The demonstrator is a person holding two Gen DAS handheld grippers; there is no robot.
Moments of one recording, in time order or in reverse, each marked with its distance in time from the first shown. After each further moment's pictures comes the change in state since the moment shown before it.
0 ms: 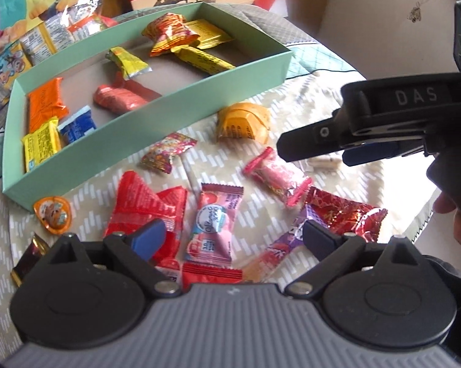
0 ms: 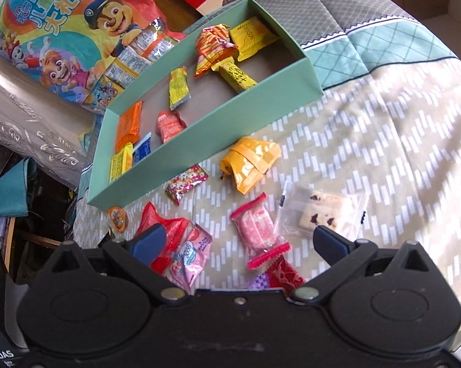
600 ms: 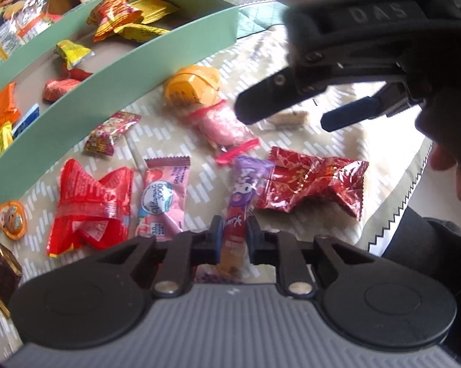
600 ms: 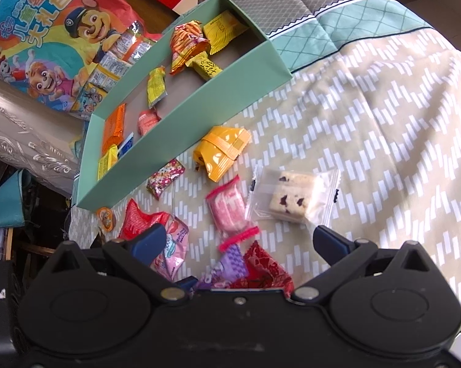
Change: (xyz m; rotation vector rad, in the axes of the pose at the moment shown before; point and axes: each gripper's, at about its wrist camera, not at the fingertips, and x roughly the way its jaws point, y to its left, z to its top) left arm 0.031 -0.026 -0.015 0.102 0.084 -0.040; right arm 0.001 -0.019 -0.009 0.057 -0.005 -0.014
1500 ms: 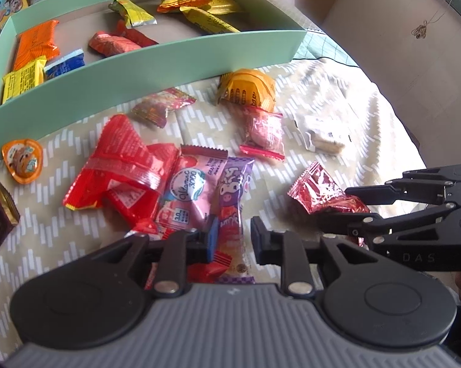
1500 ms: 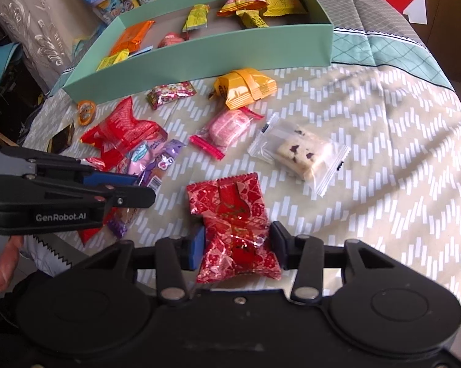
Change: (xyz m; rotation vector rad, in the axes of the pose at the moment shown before) left arm -0.009 0.045 -0.013 -0.237 -0.040 -0.083; right arm 0.004 0.041 -0.053 -0.441 0.058 -0.197
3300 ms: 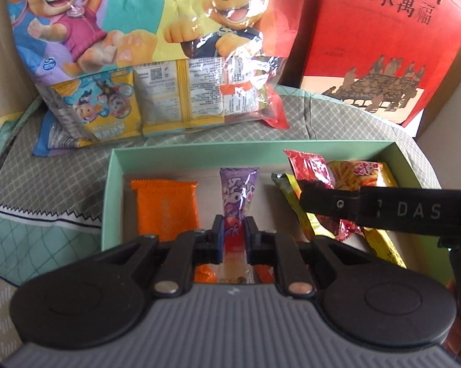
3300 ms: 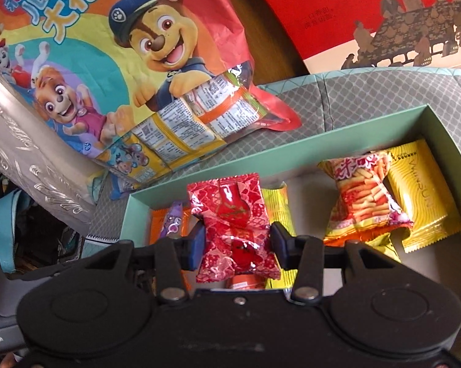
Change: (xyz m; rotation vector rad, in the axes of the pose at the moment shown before) left arm 0.007 0.183 0.208 -0.281 -0.220 0.260; right arm 0.125 0.044 0.313 0.169 -0.147 0.218
